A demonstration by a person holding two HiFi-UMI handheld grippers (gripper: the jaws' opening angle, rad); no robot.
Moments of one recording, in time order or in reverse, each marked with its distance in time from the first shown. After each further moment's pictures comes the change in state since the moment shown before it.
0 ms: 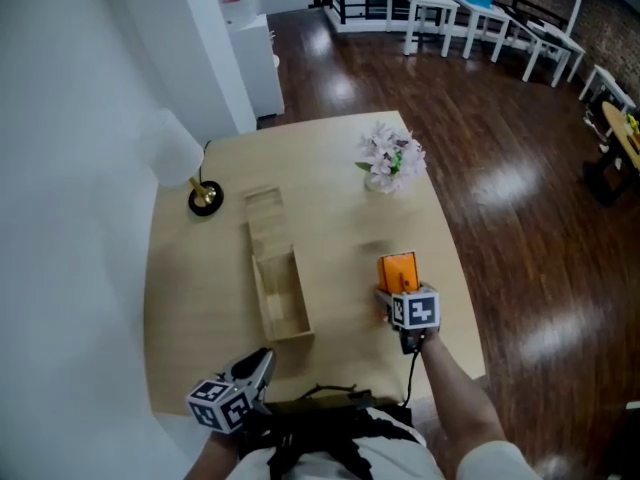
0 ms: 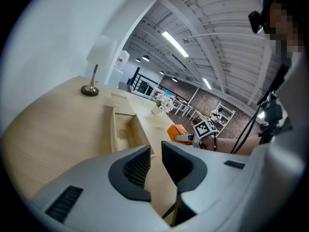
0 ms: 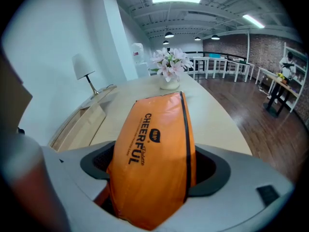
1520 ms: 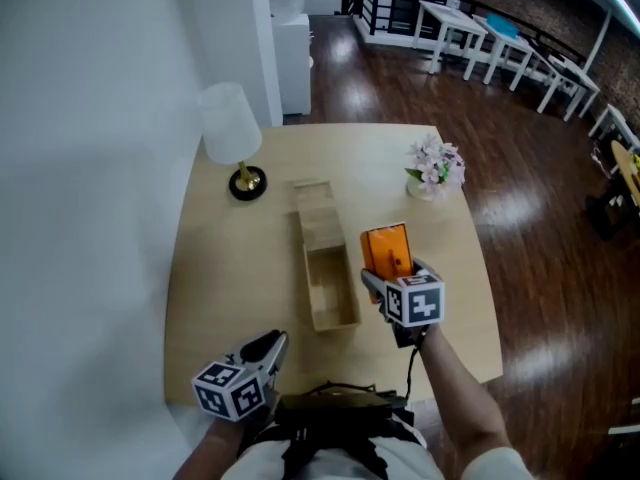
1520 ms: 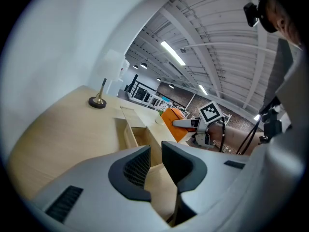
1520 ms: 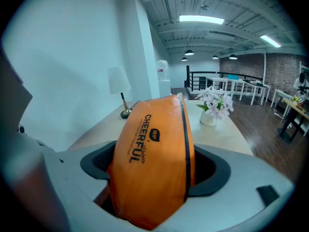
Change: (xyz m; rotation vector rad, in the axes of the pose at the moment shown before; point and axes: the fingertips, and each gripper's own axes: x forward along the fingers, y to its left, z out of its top) left arm -0.058 0.060 0.034 0.020 -0.091 -0.048; right arm -0.060 0.192 0.099 -0.174 -0.170 0.098
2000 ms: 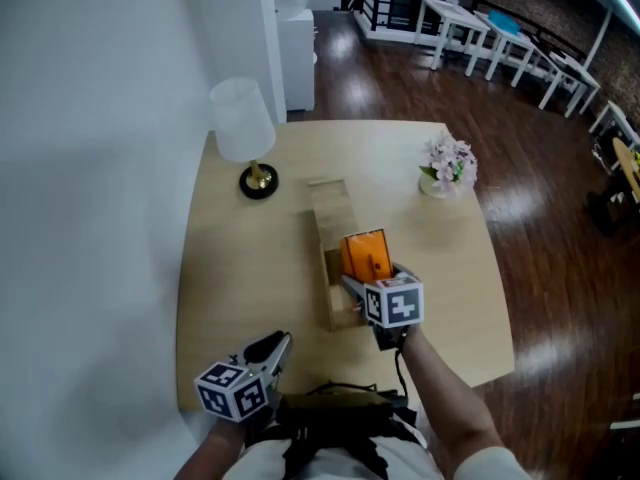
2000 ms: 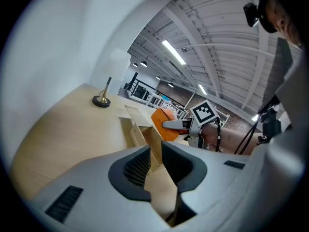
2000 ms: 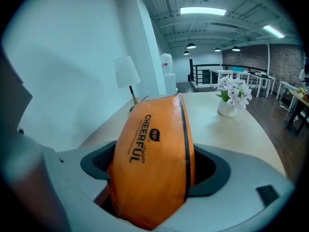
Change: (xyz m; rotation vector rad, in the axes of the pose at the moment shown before) left arm -0.017 0.035 0.003 -0.013 0.025 -0.021; right arm 0.045 0.077 -0.009 0.037 0.051 0.059
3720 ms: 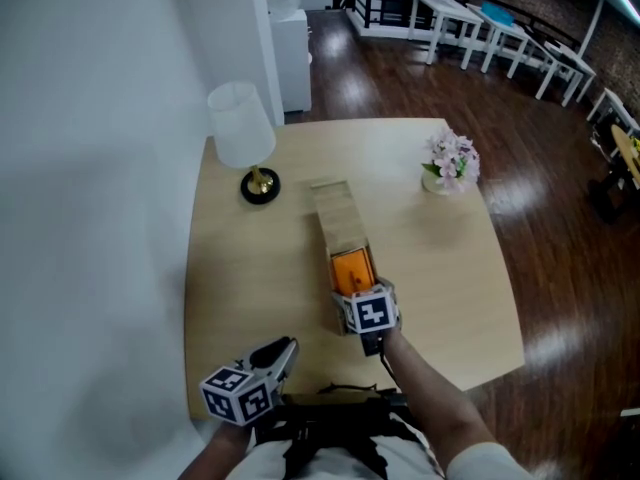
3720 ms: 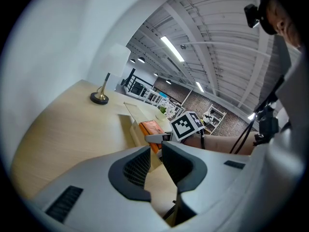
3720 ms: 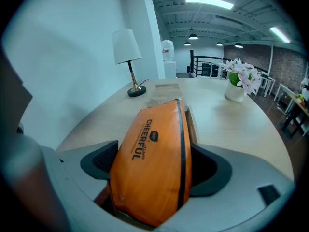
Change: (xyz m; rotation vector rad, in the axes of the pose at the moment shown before) left arm 0.000 0.010 -0.002 0.004 0.046 -0.040; right arm 0.066 0.028 -0.058 -0.019 0.125 -0.035
